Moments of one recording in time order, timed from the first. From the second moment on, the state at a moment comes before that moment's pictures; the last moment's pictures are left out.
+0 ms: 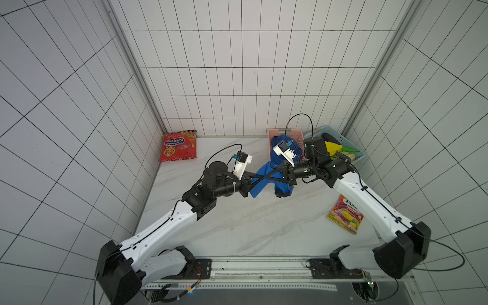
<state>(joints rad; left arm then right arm) -0.67 1.14 0.91 -0.01 0.49 -0.37 0.57 1.39 1.32 -0.60 -1.09 0.01</state>
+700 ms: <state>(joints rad) -0.60 1.12 0.82 0.26 0.46 -0.71 0.52 1.27 1.27 -0.63 -0.91 0.01</state>
